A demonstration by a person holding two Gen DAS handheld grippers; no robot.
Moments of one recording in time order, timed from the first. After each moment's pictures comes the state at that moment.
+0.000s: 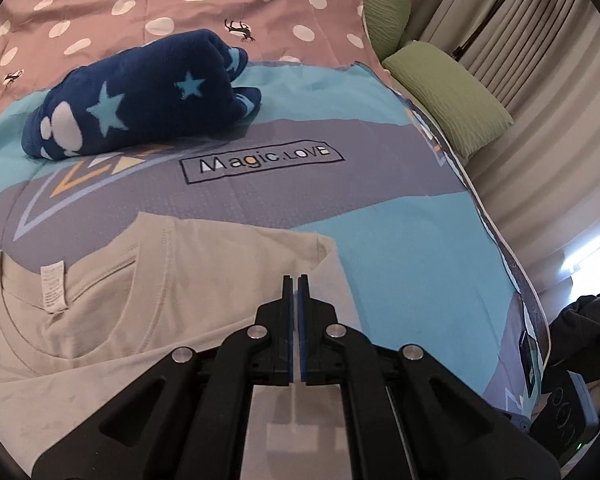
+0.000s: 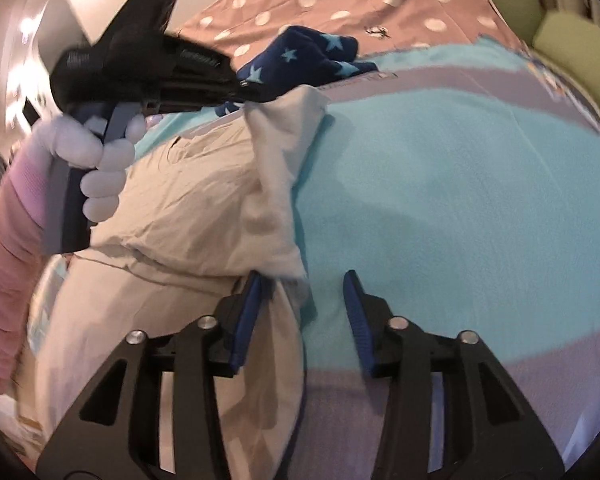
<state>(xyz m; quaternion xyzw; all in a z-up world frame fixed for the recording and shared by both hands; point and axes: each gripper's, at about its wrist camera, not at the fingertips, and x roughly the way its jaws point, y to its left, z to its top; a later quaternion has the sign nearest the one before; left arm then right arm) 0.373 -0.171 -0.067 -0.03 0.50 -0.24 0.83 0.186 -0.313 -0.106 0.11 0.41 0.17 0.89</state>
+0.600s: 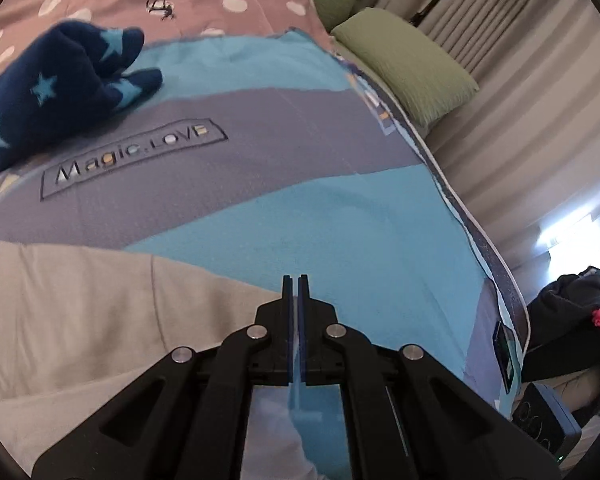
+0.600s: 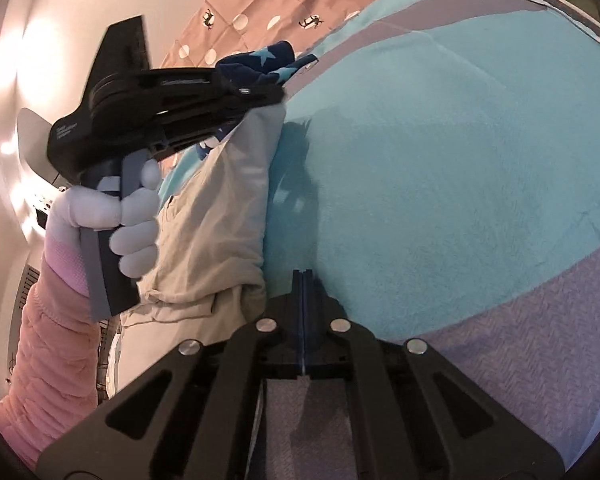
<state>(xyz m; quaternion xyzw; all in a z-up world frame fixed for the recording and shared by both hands) 0.380 -0.268 -0.091 -0.01 0.53 -0.31 0.79 0.165 -0.386 -0.134 0.31 0.42 0.15 0.84</state>
